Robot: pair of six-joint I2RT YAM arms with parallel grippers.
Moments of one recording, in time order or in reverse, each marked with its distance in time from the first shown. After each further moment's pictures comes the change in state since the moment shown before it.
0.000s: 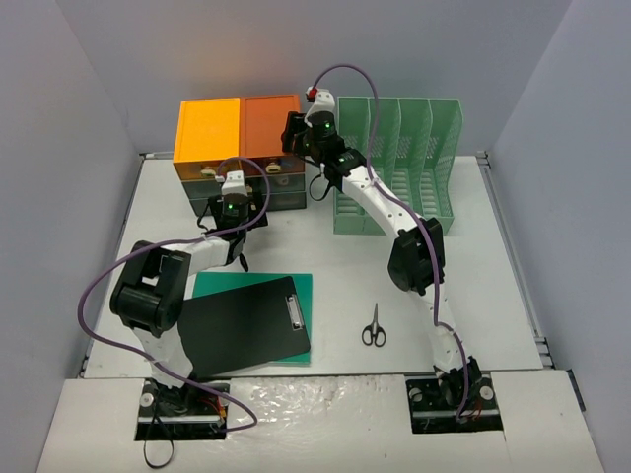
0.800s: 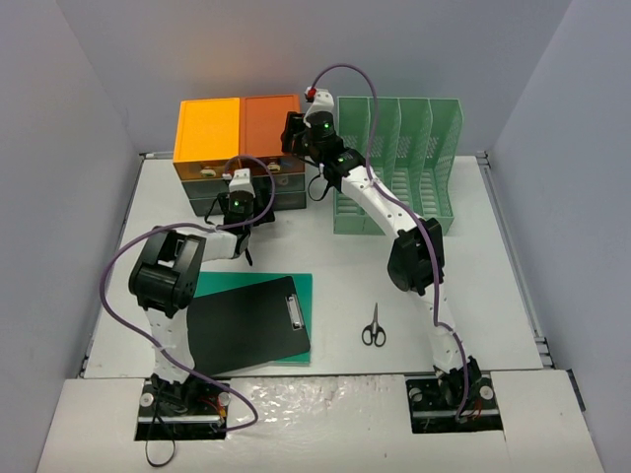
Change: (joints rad) left arm 0.009 0.172 0.088 0.118 0.098 -0.035; right arm 0.005 0.000 0.004 -0.005 0.015 -0.007
